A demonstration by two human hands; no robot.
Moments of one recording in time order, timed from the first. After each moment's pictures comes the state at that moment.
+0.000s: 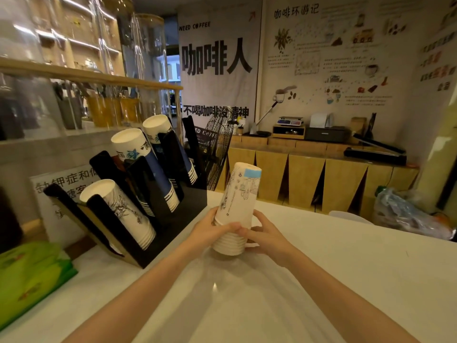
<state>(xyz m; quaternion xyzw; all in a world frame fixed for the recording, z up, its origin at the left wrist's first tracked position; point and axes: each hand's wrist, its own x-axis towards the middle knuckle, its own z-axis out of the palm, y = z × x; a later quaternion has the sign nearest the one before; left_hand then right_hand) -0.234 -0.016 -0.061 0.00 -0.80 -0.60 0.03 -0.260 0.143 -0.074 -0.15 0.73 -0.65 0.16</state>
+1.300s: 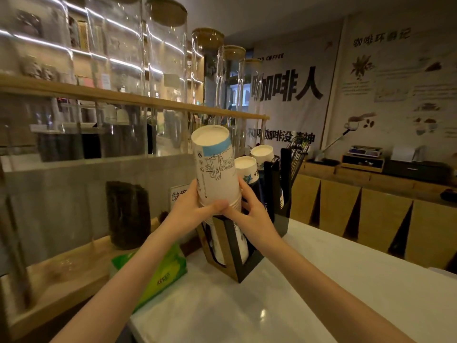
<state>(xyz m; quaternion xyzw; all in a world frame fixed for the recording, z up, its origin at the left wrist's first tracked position) -0.103 -0.205 0.043 0.02 -0.83 -0.47 0.29 -0.166 -0.068 0.031 -0.43 0.64 -0.64 0.04</state>
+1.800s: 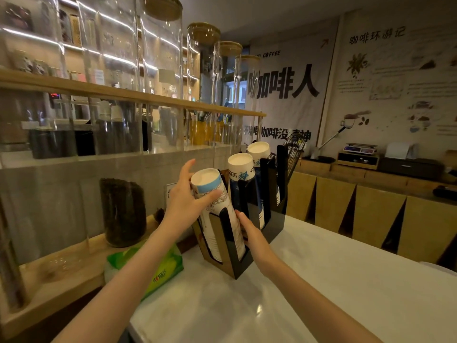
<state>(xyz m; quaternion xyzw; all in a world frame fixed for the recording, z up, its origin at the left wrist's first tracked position) -0.111 -0.201 0.042 0.06 -0.80 -0.44 0.41 -0.199 -0.074 -0.032 -0.22 0.69 -0.66 0.20</state>
